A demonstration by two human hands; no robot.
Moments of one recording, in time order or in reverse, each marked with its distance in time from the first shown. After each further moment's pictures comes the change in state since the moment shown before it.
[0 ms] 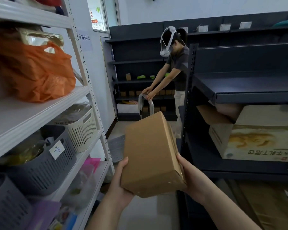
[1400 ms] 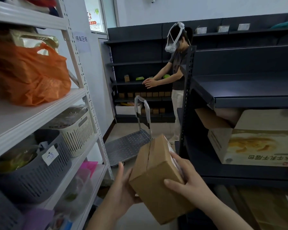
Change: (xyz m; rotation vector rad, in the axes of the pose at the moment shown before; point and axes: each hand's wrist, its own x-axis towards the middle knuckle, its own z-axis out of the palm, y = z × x) left_hand 0.018 -0.004 0.001 0.287 -0.166 -0.153; right_hand -0.008 -0.008 -0.005 -0.647 0.056 -0.360
